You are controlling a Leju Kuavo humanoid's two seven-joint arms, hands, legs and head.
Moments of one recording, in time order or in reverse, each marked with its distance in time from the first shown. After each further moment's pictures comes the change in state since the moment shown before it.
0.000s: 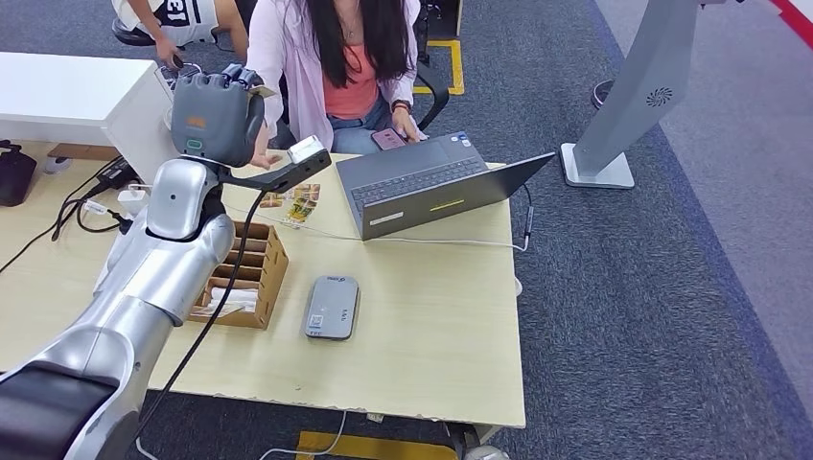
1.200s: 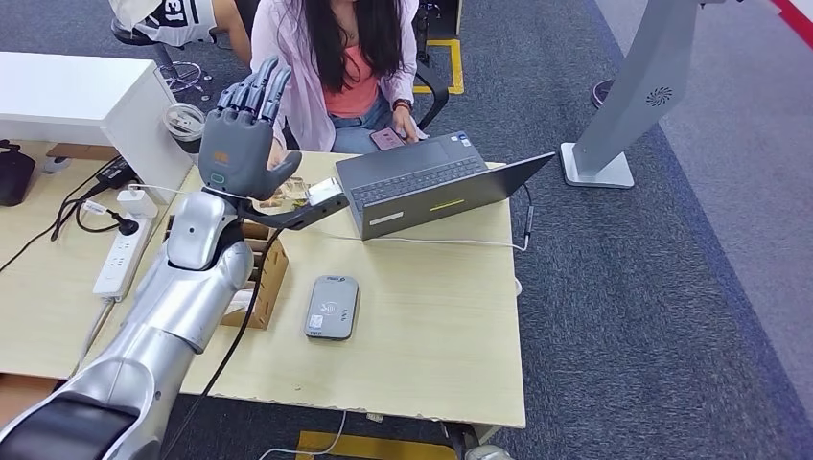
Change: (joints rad) left arm 0.142 -0.037 0.065 -0.110 0.028 0.037 -0.182; right arm -0.003 -0.008 0.018 0.001 -0.025 0.056 0.007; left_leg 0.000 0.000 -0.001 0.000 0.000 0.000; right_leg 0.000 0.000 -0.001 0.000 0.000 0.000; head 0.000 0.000
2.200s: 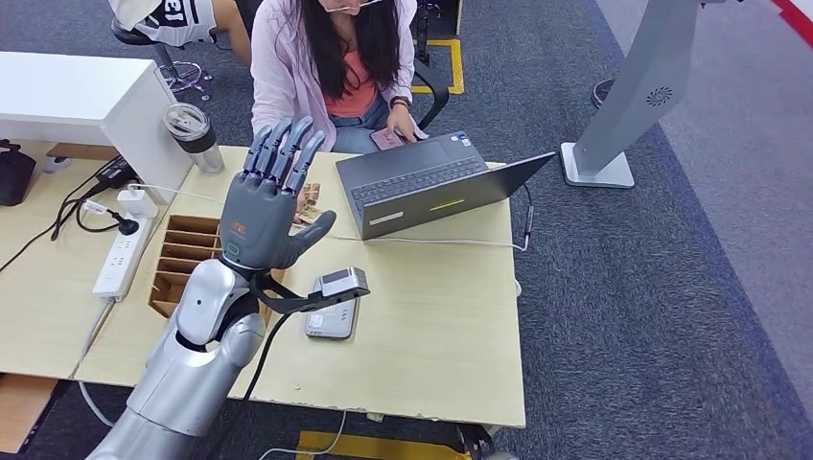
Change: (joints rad) left arm 0.322 0.094 -0.180 -0.536 0.132 -0.137 -0.039; right arm 0.030 -0.043 -0.005 0.002 -0.079 -0.007 -0.038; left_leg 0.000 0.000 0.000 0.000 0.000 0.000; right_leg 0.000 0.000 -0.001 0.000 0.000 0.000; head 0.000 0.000
